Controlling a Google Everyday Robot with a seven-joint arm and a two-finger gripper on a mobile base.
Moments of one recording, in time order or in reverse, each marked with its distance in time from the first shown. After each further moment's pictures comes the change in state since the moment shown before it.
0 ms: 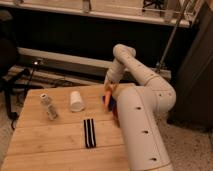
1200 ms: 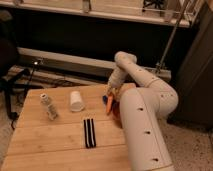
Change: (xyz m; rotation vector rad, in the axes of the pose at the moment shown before) arm -0.002 0.029 0.026 -0.011 -0.015 0.079
